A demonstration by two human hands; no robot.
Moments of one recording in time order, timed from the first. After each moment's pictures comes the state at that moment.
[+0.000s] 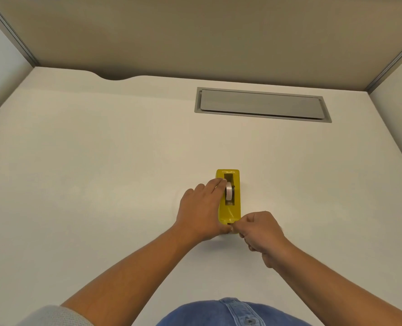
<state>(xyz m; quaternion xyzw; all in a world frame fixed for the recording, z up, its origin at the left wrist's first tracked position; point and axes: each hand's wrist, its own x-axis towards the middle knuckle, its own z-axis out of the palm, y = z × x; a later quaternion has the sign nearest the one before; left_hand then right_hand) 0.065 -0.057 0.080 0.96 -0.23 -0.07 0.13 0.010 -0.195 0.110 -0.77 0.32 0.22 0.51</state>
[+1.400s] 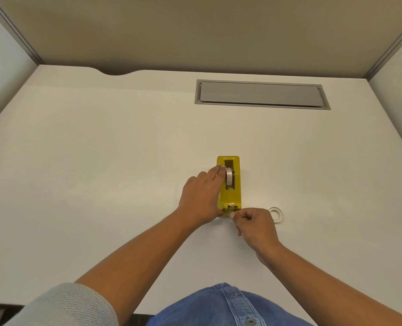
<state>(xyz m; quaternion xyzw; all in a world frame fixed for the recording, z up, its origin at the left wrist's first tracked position) 0.060 -0.055 0.078 0.96 -0.26 -0.06 0.09 -0.024 -0.189 0.065 -0.79 0.29 0.11 0.53</state>
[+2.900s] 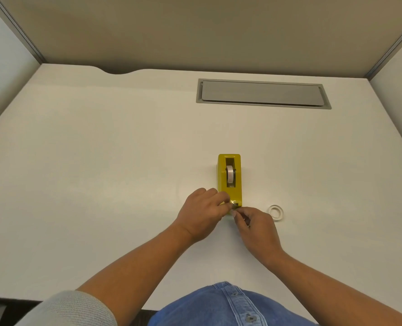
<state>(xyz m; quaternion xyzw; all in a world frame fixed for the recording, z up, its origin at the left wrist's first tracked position) 0.029 -0.037 0.052 0.88 -0.44 0.13 0.10 -0.038 -0.198 0.039 -0.91 0.13 0.03 0.40</state>
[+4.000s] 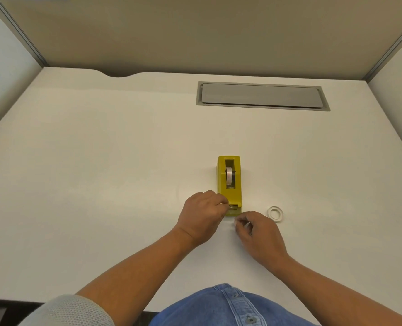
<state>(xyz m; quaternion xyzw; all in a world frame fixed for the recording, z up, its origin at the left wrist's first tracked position) 0.023 -0.040 0.054 0.89 -0.39 0.12 0.17 -0.048 -0.207 0.041 -0.93 0.11 0.05 0.35</state>
